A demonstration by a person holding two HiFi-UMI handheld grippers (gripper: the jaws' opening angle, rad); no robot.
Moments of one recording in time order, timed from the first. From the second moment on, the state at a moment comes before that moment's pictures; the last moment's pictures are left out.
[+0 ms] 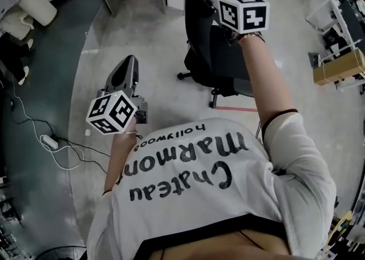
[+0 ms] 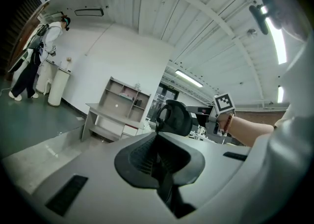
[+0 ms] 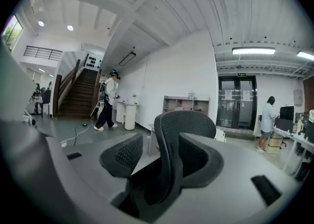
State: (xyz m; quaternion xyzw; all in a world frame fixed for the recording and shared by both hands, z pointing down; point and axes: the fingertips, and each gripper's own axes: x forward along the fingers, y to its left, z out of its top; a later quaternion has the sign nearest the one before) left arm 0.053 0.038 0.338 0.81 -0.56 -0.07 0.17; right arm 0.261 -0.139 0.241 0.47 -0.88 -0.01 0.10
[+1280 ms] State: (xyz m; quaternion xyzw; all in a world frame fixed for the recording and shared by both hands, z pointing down) left arm 0.030 0.082 0.340 0.79 -0.58 -0.10 0.19; right arm 0.291 -0.076 0.262 0.41 -0.90 -0.07 0.16
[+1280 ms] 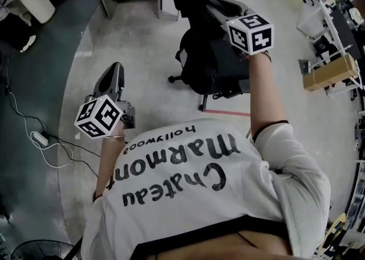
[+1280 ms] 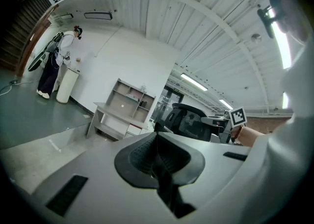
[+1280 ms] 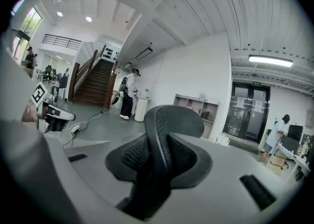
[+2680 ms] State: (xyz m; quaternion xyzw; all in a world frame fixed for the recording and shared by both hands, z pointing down) left arm 0.250 0.073 0.303 0.92 -0.36 -0.02 0.11; right arm 0.577 0.025 0.269 0.35 -0.89 -0.09 0.26
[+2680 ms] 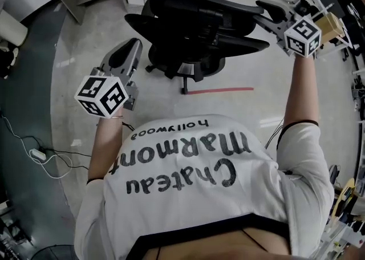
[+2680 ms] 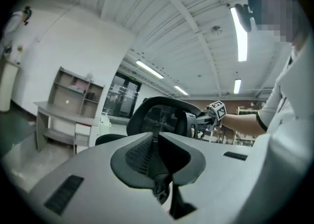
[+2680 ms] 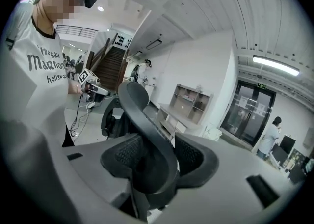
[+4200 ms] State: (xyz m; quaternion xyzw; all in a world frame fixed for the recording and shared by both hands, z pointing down) left arm 0.365 0.035 0.372 0.85 -0.21 0.43 -0.22; right arm 0.640 -0.028 0.279 0.53 -0.79 -0.04 0.28
